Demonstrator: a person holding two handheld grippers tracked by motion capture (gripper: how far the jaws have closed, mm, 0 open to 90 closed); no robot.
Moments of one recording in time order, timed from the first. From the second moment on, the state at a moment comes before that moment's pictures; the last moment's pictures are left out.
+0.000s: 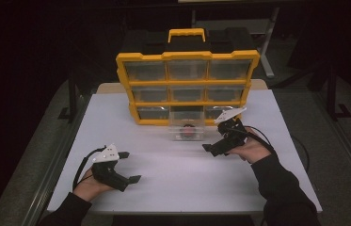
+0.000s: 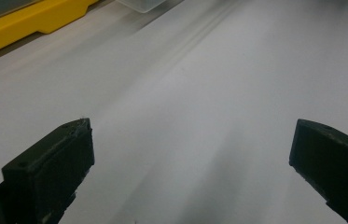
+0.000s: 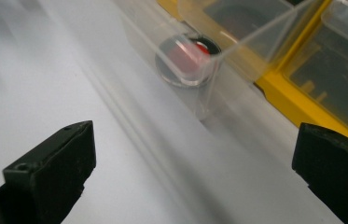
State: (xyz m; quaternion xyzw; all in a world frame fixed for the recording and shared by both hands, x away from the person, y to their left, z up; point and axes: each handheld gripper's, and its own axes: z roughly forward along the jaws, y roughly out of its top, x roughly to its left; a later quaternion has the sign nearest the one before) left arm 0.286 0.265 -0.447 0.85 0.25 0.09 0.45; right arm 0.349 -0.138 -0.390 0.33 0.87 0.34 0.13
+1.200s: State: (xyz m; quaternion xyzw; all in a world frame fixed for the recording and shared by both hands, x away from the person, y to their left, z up) left arm 0.284 0.263 -0.448 0.85 0.25 0.09 0.45; right arm 0.284 -0.182 -0.448 0.37 0.83 0.38 0.15
